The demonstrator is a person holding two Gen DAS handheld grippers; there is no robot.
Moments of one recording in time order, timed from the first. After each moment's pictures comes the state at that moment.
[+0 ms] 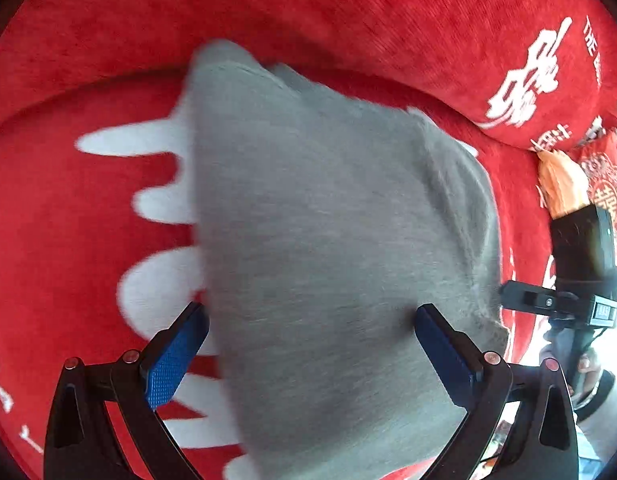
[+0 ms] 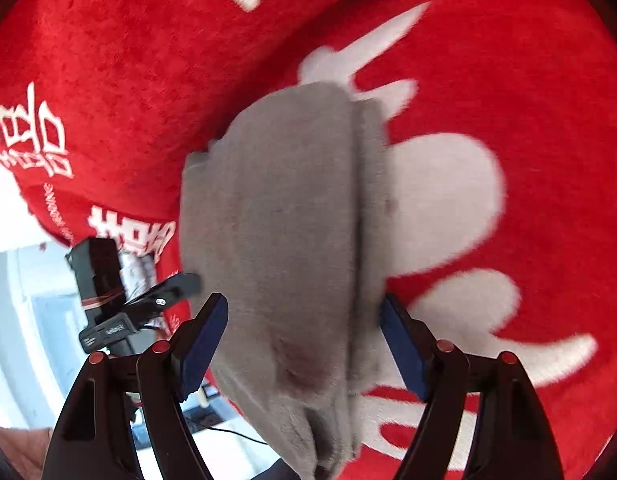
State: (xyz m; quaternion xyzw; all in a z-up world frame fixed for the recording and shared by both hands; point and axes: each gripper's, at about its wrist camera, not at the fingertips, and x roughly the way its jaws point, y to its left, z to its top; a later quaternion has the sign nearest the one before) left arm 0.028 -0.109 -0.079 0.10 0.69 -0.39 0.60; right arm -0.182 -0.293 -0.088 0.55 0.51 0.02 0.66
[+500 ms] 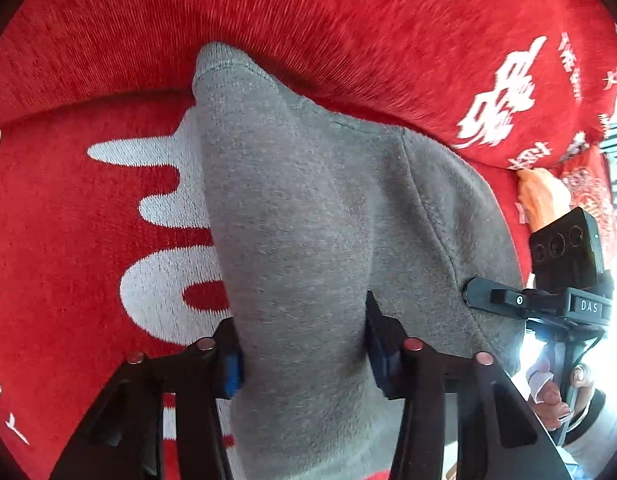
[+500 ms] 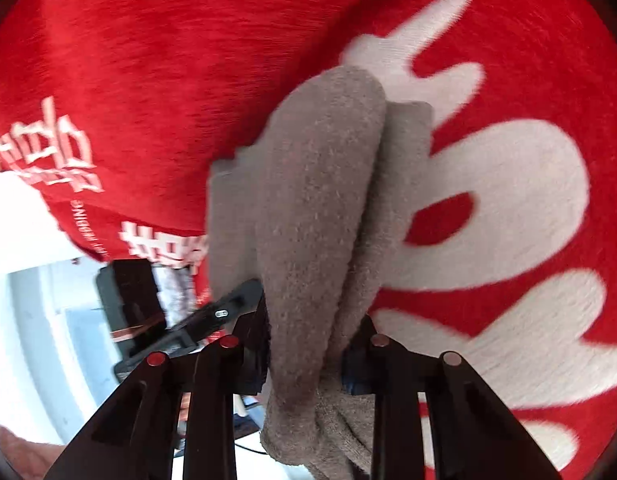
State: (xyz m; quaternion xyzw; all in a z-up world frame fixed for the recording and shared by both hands) left arm 0.025 -0.082 -0.049 0.06 0.66 -0.40 0.63; right arm -0.168 -0.267 -0.072 0.62 0.44 0.04 0.65
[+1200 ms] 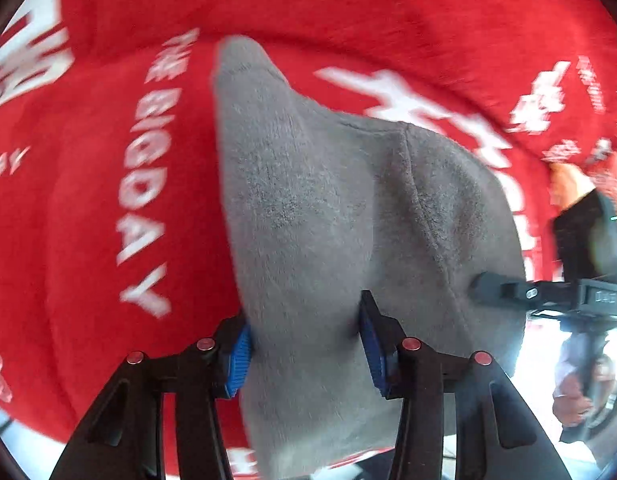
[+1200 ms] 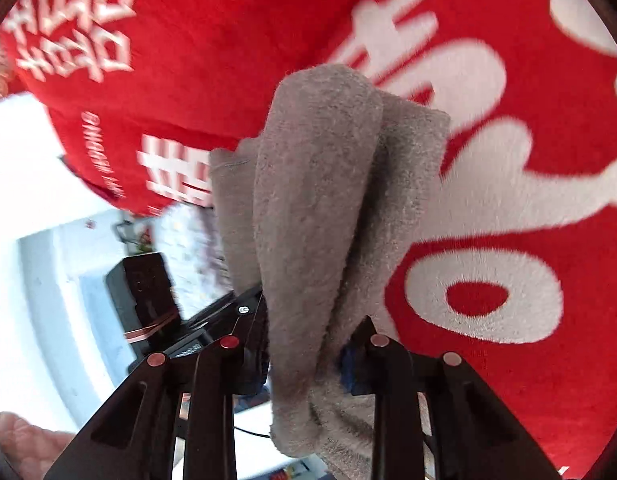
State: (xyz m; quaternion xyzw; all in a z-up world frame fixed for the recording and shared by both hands) left arm 0.042 0.141 -0.028 0.09 0.68 -0.31 0.66; right arm -0.120 -0.079 -0.058 0.58 0.51 0.07 0.63
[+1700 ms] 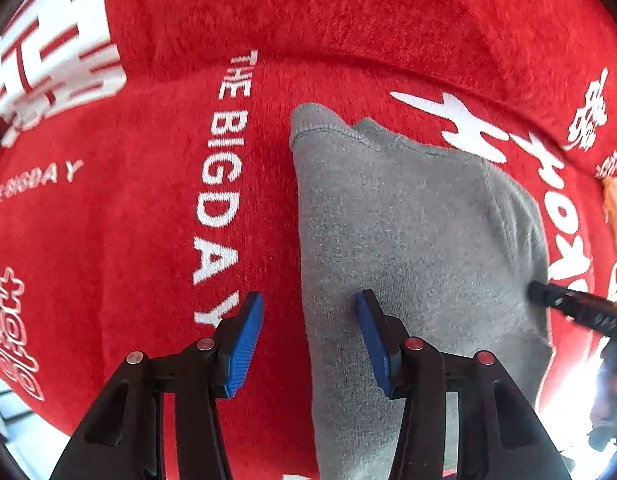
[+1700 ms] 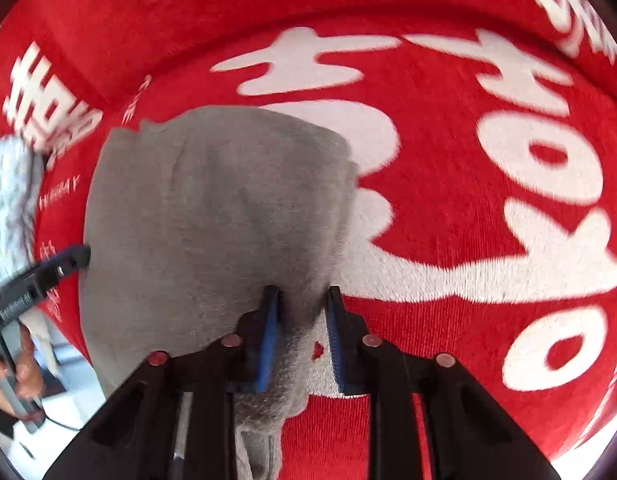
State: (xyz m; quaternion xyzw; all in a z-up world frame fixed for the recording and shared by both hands) left arm 0.048 0.151 -0.032 0.14 0.63 -0.25 0.72; right arm -0.114 -0.092 -0.055 0.33 0.62 -0.11 0.71
